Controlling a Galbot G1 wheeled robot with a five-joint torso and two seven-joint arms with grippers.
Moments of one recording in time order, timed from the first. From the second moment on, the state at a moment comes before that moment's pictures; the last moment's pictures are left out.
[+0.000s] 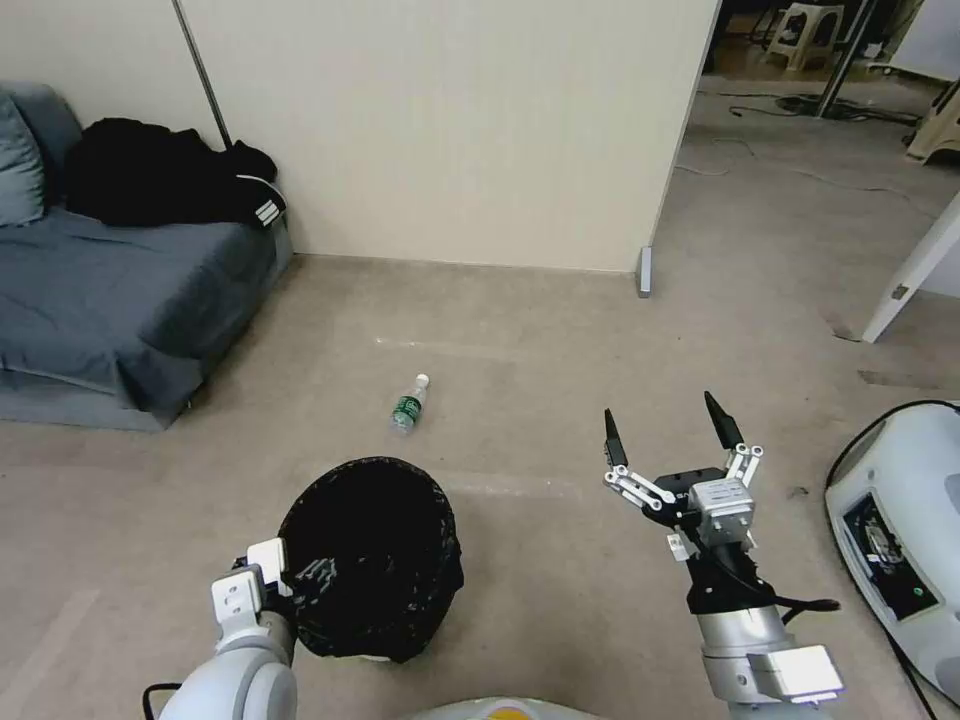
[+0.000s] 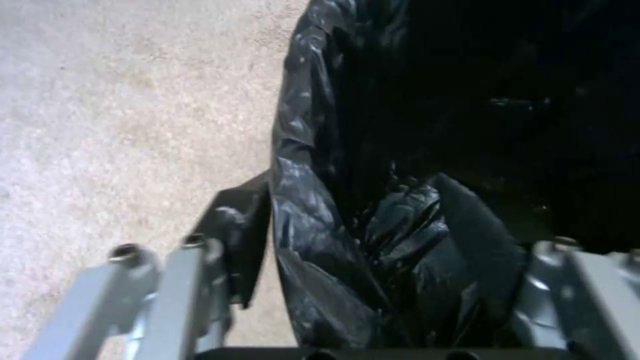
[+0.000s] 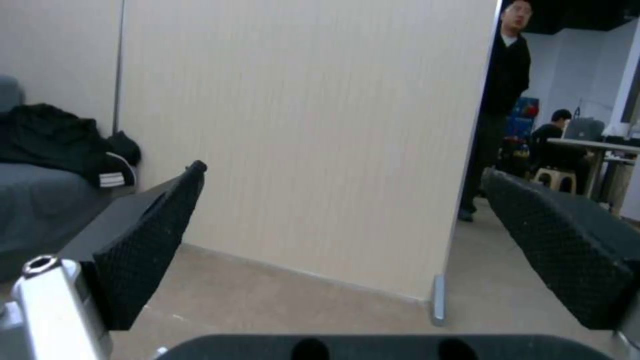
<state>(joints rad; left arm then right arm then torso) 1.71 -1.61 -0.67 -2.20 -0.24 0.74 -0.23 -1.85 1.61 0.48 2.37 -0.16 0.28 -0.12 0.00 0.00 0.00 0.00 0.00</state>
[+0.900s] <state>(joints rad) 1.70 -1.61 -0.67 -2.20 -0.31 0.74 -0.24 -1.85 1.61 0.47 2.41 -0.16 0.28 -0.09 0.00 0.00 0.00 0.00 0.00</state>
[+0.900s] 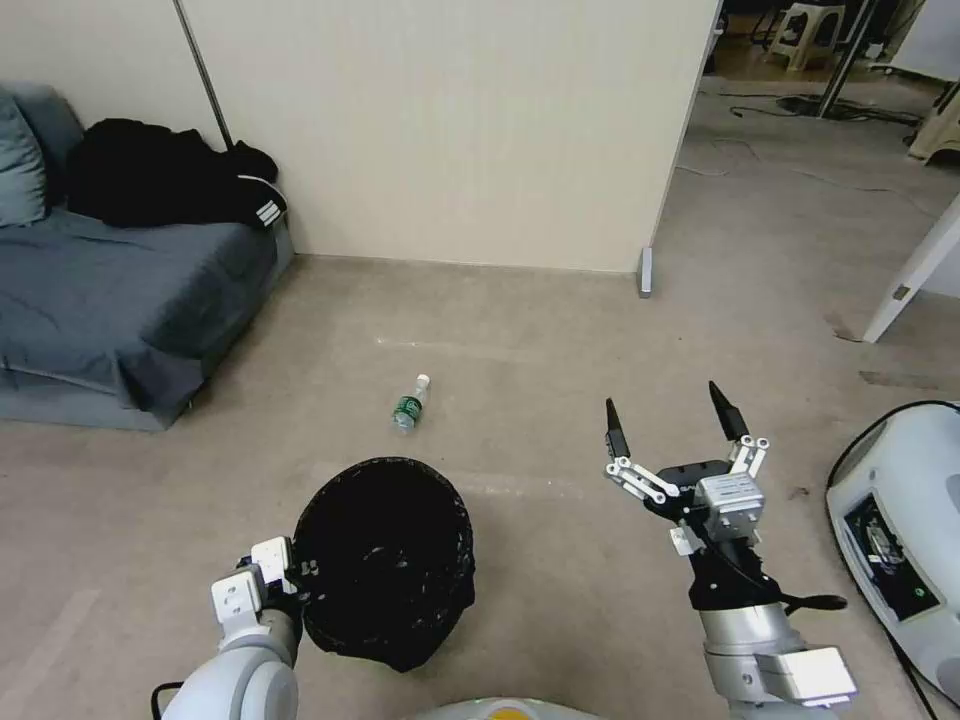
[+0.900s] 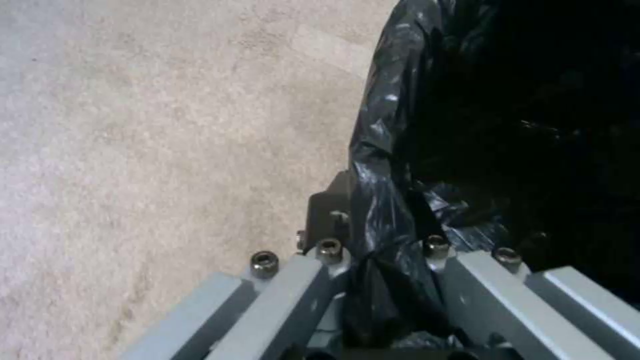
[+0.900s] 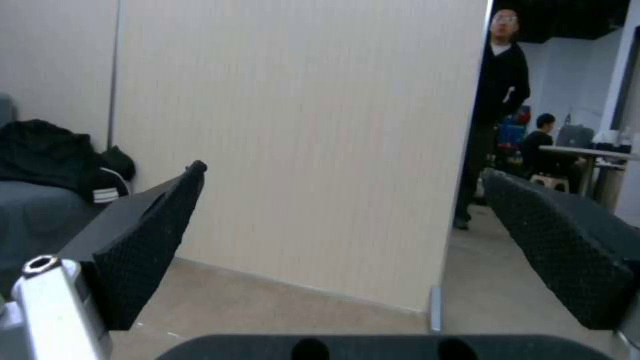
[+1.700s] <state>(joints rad) 1.80 -1.55 -0.65 -2.51 -0.16 0.72 -0.24 -1.85 1.61 0.48 2.40 -0.16 0.27 -0.05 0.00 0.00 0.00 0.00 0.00</state>
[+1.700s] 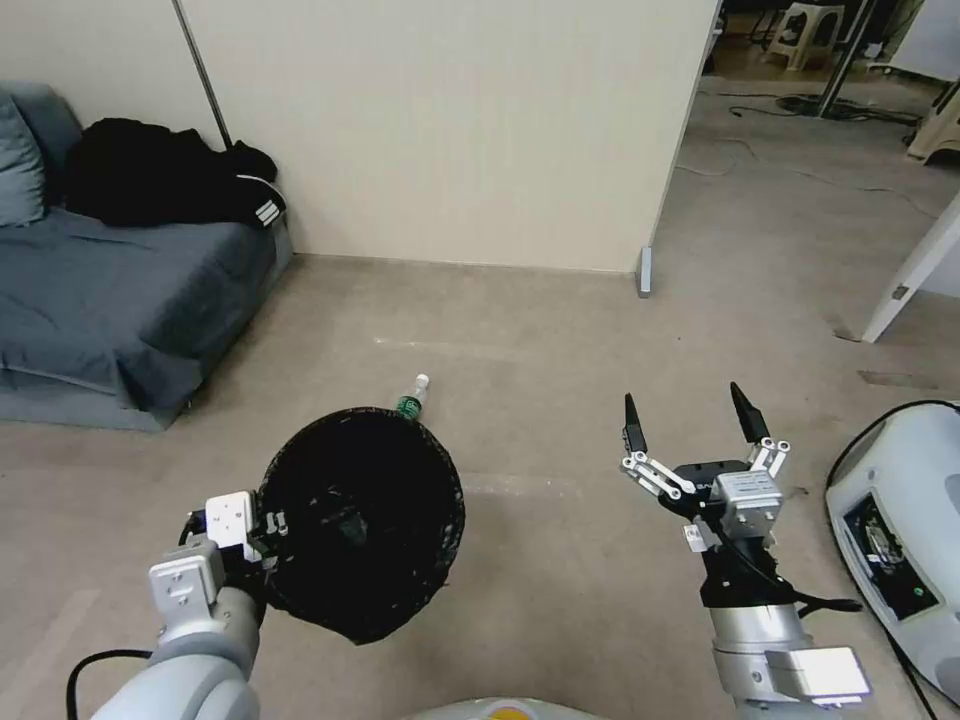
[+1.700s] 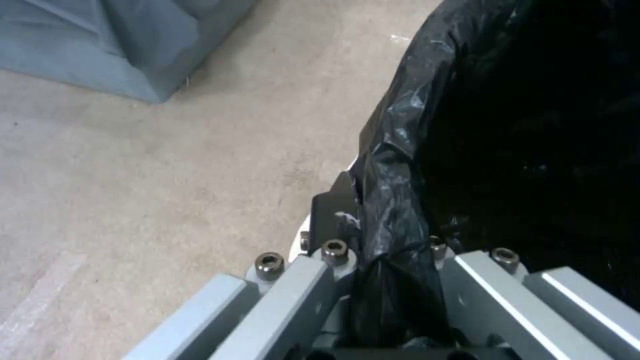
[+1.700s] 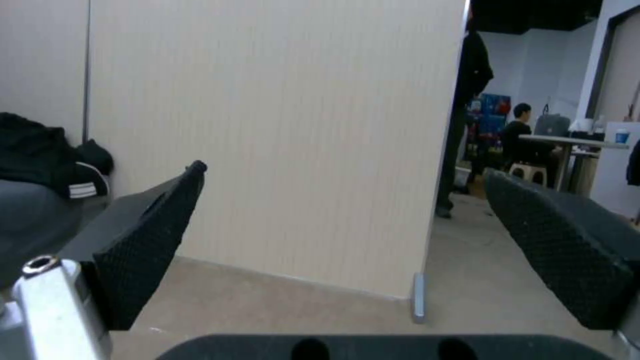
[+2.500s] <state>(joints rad) 1.81 -1.55 -0.64 -2.50 -0.17 0.70 -0.24 -1.84 1.61 0.48 2.36 -0.18 0.27 -0.05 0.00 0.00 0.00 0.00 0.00</state>
